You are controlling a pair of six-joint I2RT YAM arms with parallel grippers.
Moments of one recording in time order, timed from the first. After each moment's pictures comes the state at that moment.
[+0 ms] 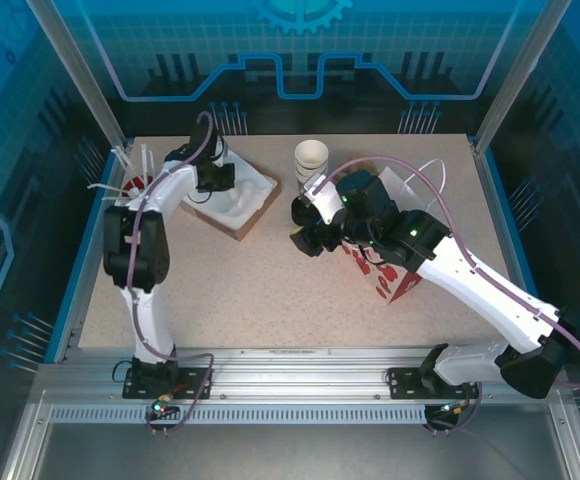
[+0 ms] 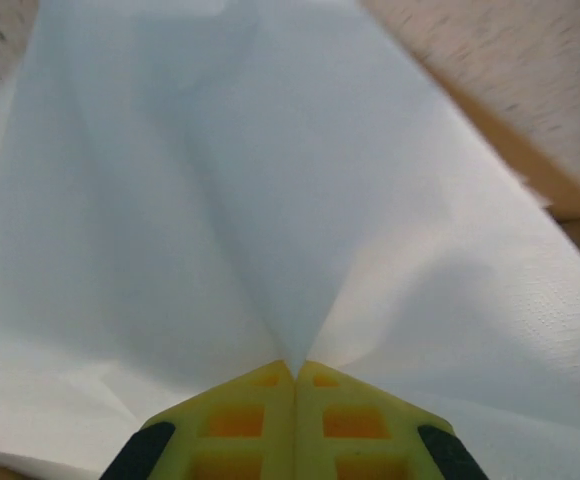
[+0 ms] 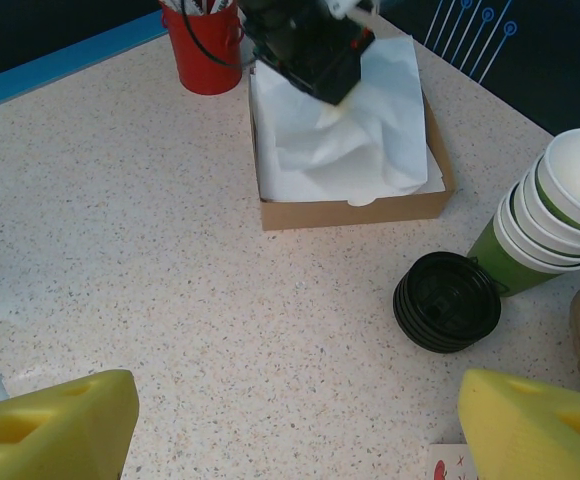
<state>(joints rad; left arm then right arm) -0.10 1.99 1.64 -0.62 0.09 -0.22 0.80 1.29 1.37 -0.70 0.00 -0.07</state>
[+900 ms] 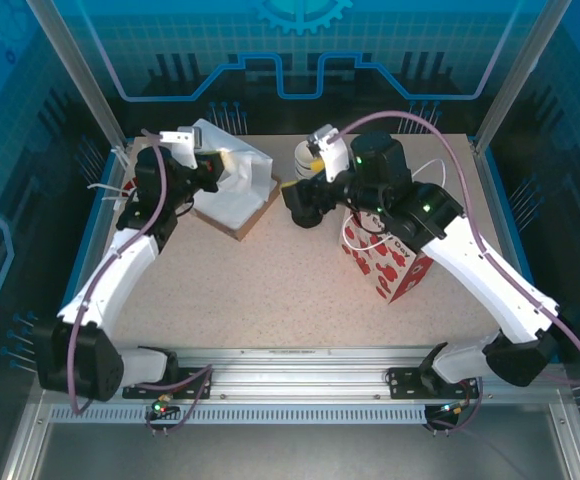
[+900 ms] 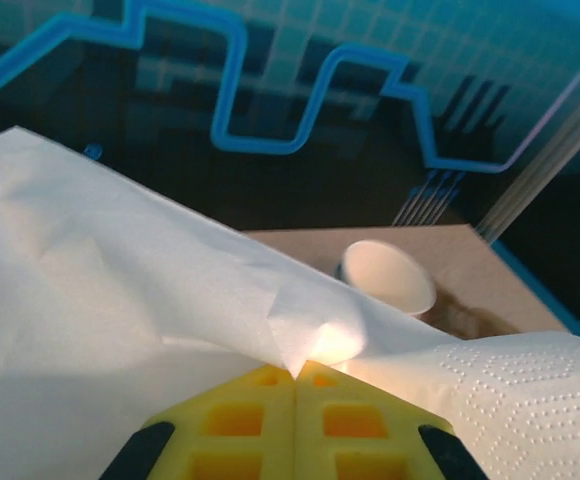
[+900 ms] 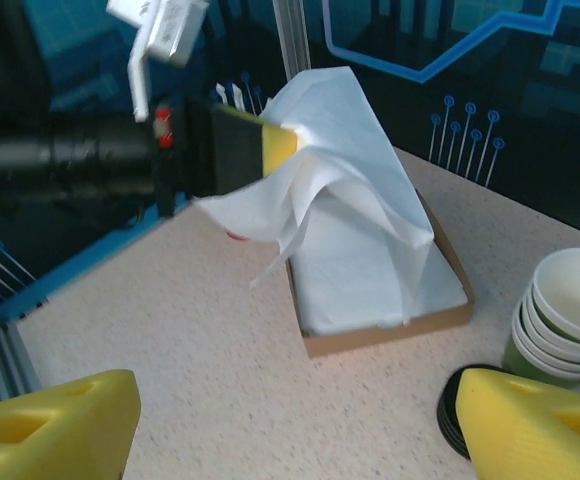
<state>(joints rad) -0.13 1.26 1.06 0.00 0.30 -0.28 0.73 1.40 1.67 -0.66 -0.13 0.13</state>
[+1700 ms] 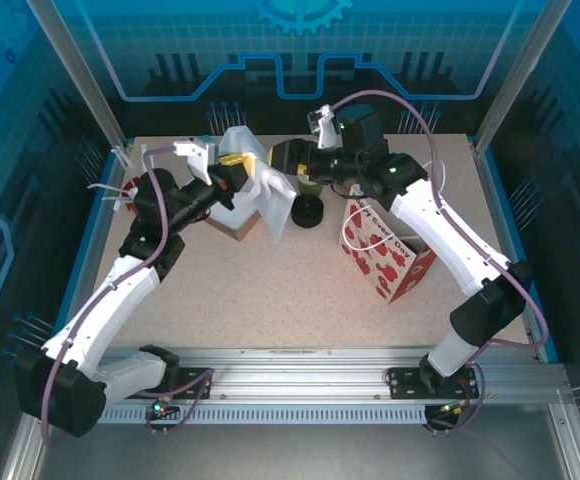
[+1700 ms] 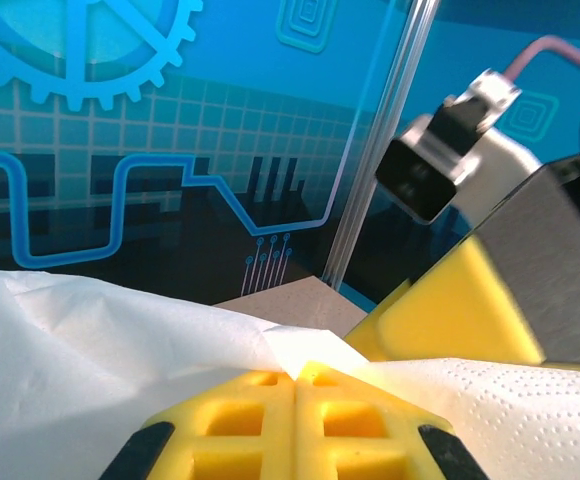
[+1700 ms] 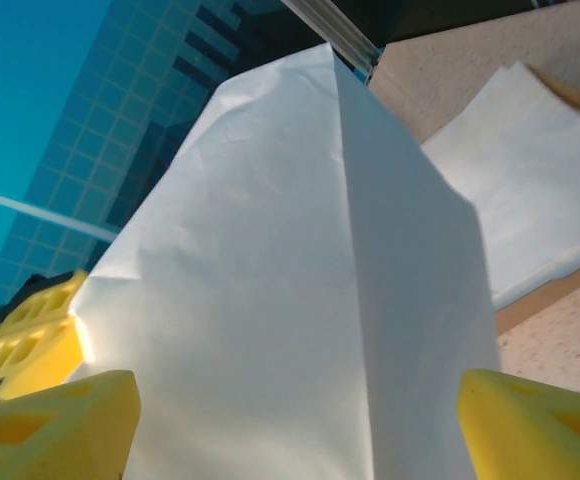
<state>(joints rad) -0.30 1.11 0.97 0.21 0.39 -0.28 0.57 1.64 1.72 -0.52 -0.49 0.72</state>
